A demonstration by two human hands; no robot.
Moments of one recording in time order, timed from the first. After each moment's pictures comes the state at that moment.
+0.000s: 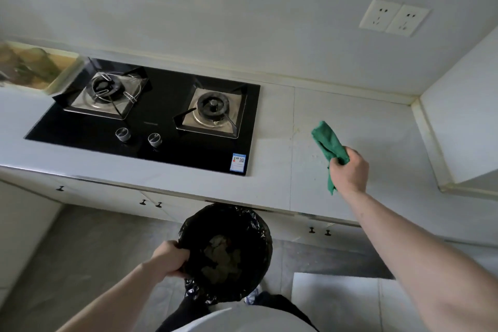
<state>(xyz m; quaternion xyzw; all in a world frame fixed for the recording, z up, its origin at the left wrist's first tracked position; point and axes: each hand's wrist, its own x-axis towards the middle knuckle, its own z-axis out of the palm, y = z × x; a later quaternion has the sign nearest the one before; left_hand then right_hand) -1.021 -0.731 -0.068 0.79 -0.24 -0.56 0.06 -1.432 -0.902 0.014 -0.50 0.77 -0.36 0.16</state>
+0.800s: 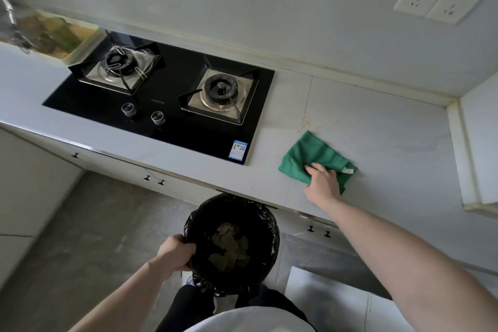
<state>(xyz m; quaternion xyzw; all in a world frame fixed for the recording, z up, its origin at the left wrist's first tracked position) -1.088 -0.707 -0.088 0.82 -0.15 -0.53 0.12 -1.434 -0.919 -0.090 -0.69 0.69 0.04 0.20</state>
